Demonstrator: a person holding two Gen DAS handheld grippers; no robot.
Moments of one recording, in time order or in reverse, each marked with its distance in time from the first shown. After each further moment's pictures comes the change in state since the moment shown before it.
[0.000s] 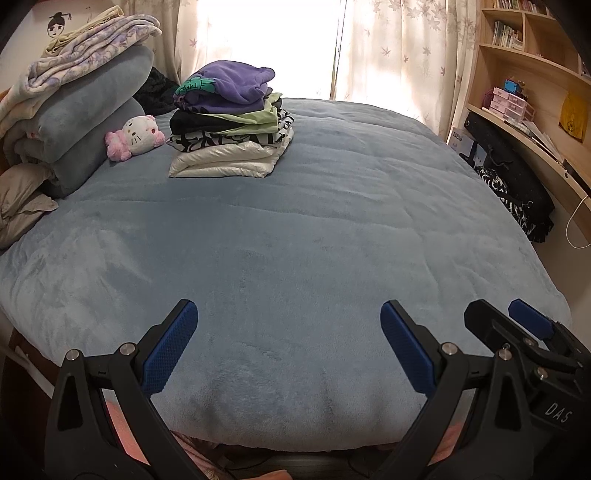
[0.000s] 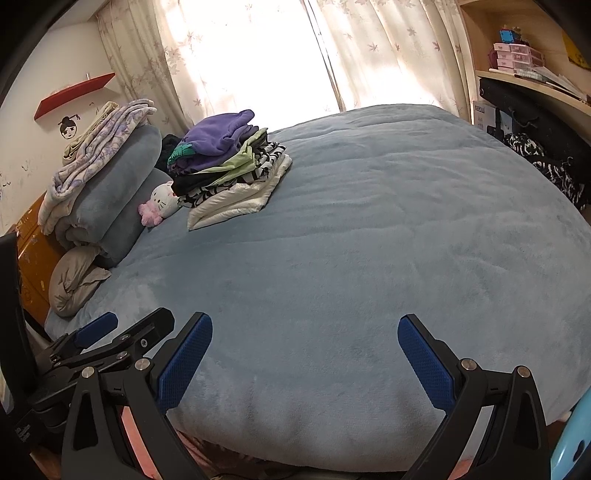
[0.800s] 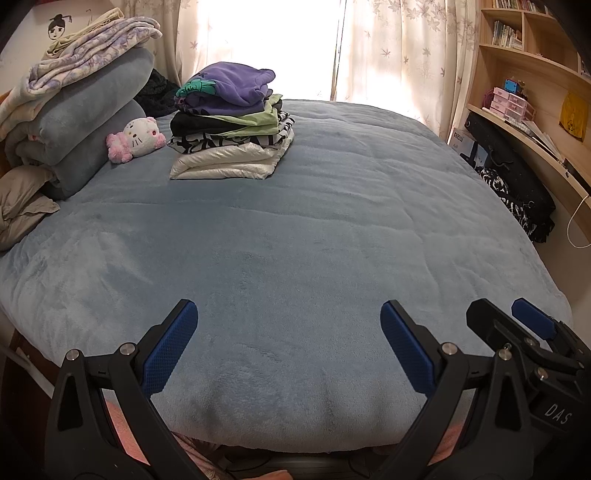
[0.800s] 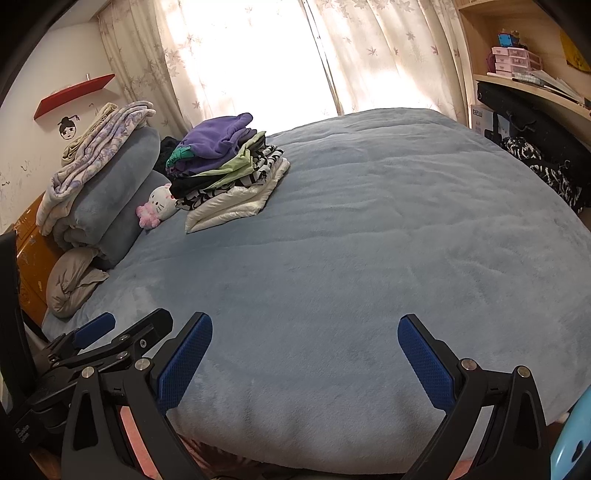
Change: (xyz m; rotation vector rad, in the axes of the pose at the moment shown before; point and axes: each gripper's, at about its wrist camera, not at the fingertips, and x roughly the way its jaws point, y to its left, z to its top) left arm 0.001 -0.003 0.000 -0.002 -0.008 0.008; right arm 0.005 0.008 0.001 0.001 -0.013 -0.013
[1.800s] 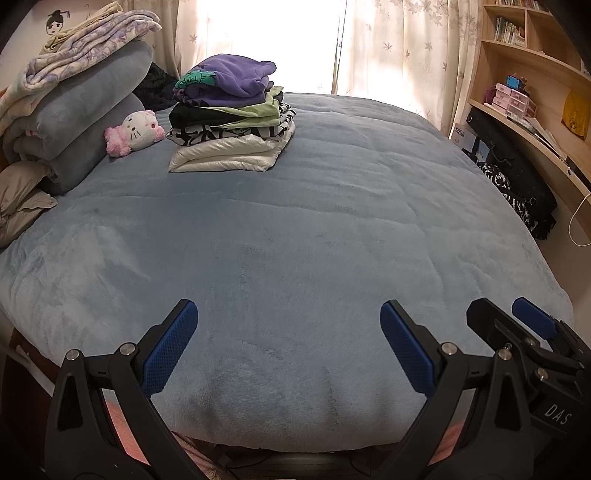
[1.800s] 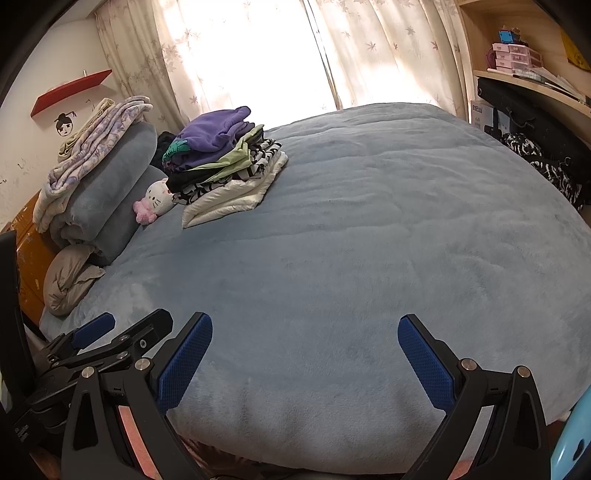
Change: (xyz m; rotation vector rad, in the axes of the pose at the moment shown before) left arm 0.011 -0.003 -0.005 -0.005 0.021 0.006; right arm 0.022 0.027 -0.009 0.019 0.006 -0.026
